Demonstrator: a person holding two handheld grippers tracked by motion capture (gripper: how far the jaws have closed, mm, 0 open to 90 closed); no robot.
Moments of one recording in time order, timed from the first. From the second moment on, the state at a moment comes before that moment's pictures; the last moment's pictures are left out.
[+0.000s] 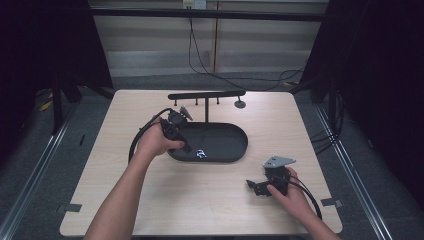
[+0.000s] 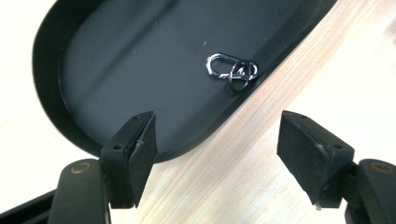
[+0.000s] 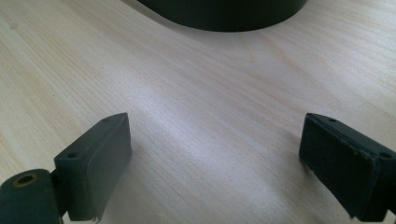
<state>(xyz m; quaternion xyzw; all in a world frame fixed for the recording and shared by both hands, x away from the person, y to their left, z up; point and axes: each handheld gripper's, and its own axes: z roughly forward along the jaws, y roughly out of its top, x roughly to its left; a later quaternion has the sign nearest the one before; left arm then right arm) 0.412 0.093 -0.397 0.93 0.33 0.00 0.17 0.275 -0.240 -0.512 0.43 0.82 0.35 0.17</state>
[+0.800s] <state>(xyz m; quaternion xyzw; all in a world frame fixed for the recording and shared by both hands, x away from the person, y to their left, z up) 0.399 0.117 -0.404 0.92 0.34 0.00 0.20 0.275 -0.240 -0.512 0.42 0.82 0.35 0.17</state>
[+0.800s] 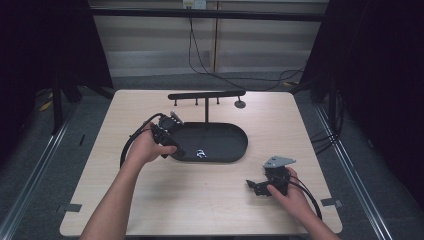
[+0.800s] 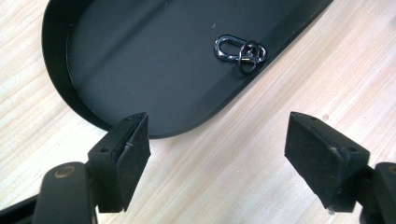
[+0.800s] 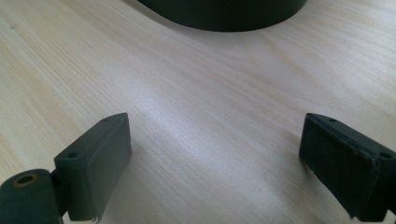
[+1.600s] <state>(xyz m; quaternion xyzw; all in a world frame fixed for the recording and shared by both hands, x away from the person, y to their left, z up) 0.390 0.150 -0.413 0.90 0.36 0.00 0.23 0.275 -0.240 -0.512 0.42 0.82 0.35 0.17</state>
